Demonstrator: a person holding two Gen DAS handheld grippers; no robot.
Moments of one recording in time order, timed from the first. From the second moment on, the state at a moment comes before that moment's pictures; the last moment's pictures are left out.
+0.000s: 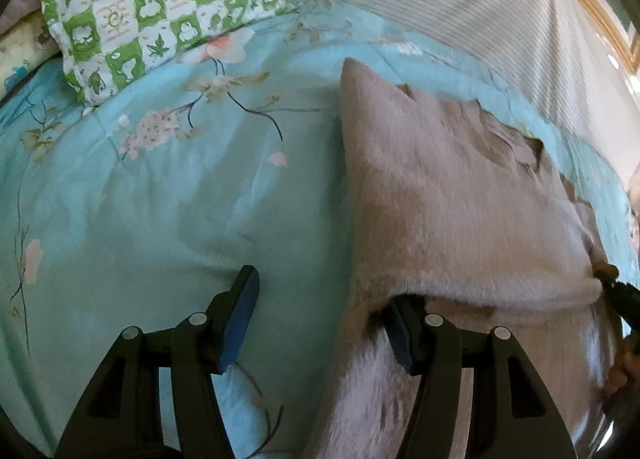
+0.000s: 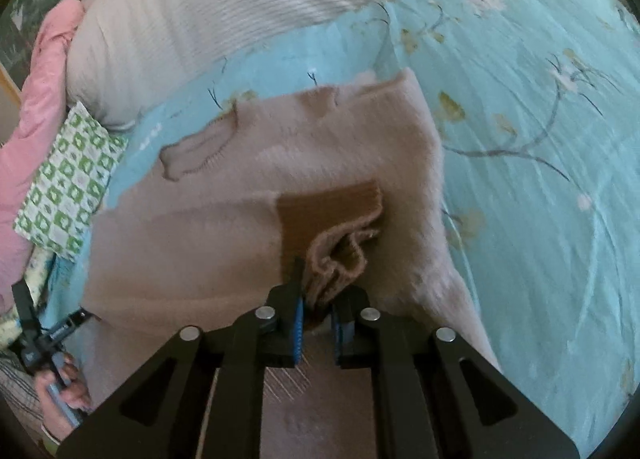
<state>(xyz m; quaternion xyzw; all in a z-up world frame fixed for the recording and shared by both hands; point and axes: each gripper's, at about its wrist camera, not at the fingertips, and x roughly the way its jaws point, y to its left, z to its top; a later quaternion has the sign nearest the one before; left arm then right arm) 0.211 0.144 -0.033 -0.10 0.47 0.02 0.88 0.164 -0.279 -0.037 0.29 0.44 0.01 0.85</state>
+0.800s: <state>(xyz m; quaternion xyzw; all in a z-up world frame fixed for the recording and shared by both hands) 0.294 0.150 -0.029 -0.16 0.47 -0.05 0.87 0.176 -0.243 -0.017 0.26 0.42 0.05 0.87</state>
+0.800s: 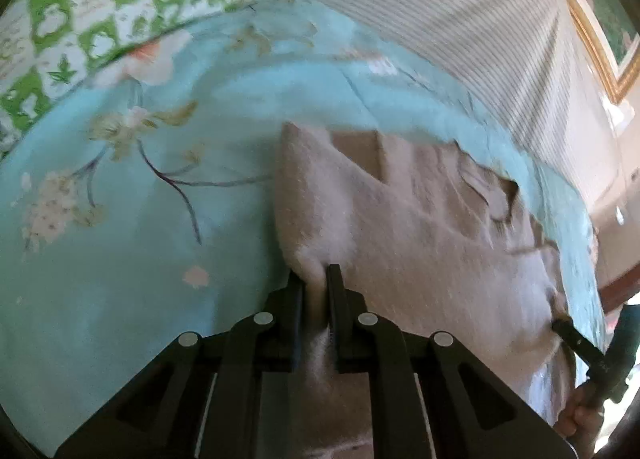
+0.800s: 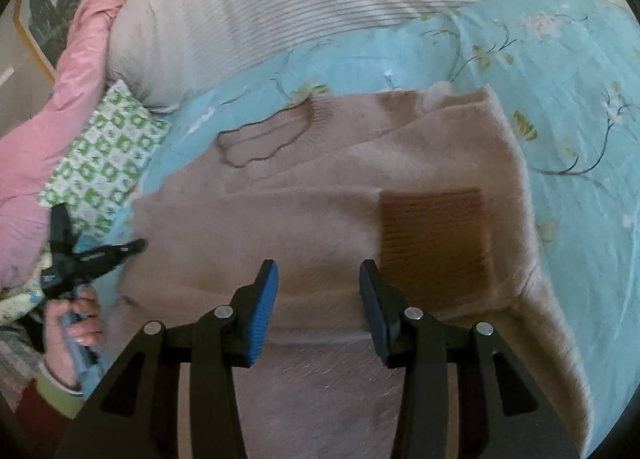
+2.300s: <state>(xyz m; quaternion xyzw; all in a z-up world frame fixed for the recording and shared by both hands) -0.074 0.115 -0.062 -0.09 0.53 -0.09 0.84 -0.109 -0.264 -0.005 0.29 0.43 0.07 0.85</state>
